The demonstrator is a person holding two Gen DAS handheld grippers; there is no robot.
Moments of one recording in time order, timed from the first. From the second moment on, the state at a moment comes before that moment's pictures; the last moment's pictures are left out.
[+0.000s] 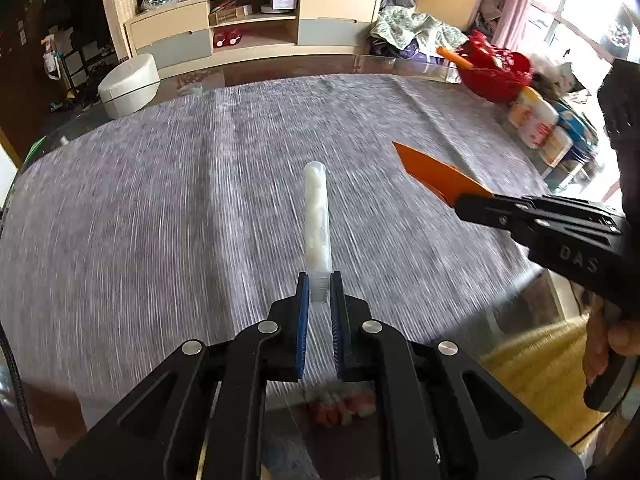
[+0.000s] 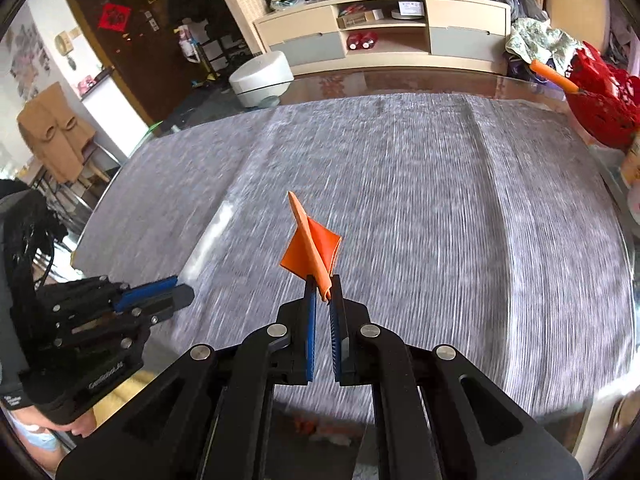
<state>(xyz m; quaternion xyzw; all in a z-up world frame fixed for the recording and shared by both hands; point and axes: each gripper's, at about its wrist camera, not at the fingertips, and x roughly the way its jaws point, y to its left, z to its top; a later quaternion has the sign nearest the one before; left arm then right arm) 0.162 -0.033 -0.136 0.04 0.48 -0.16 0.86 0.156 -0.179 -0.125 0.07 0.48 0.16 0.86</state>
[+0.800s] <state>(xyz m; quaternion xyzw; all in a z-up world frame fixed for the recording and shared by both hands) 0.004 -0.025 -0.220 0.01 0.53 -0.18 0.83 0.012 -0.155 -0.206 0.05 0.54 0.15 0.82</state>
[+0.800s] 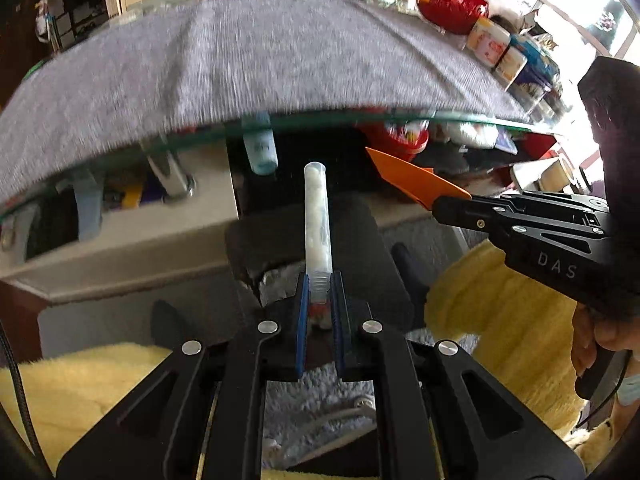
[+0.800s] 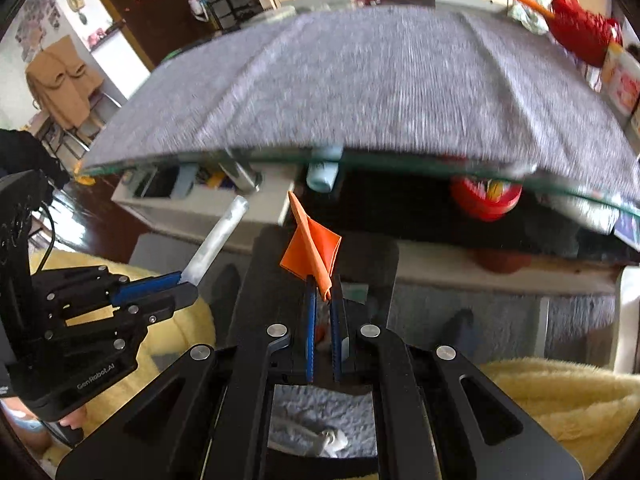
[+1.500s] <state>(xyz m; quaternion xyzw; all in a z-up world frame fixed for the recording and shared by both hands) 0.030 -0.016 -0.280 -0.01 0.59 -0.16 0.79 0.038 -0.151 -0.264 0.08 0.59 0.12 0.80</state>
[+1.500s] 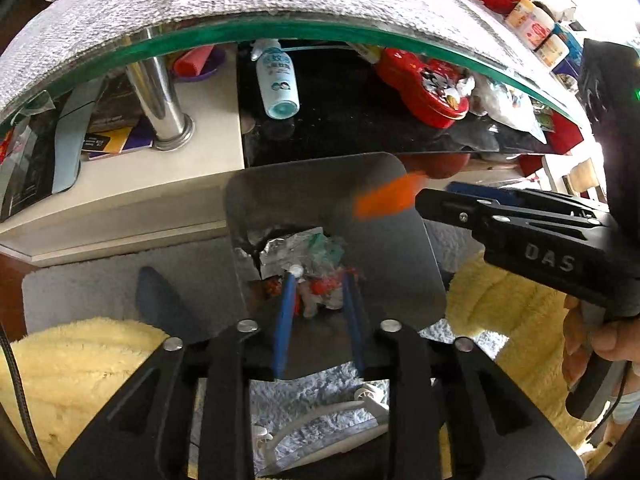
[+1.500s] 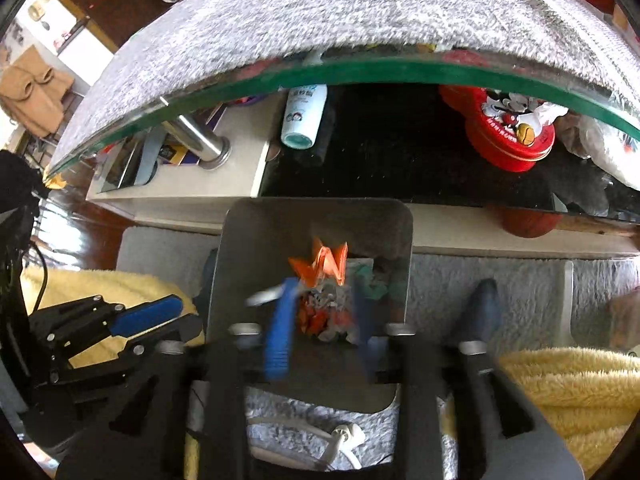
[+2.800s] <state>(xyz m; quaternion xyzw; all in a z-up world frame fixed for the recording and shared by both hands) 0.000 -0.008 -0.001 0.01 0.24 -0.08 0.97 -0.025 -0.216 0.029 0.07 0.19 -0.04 0.98</state>
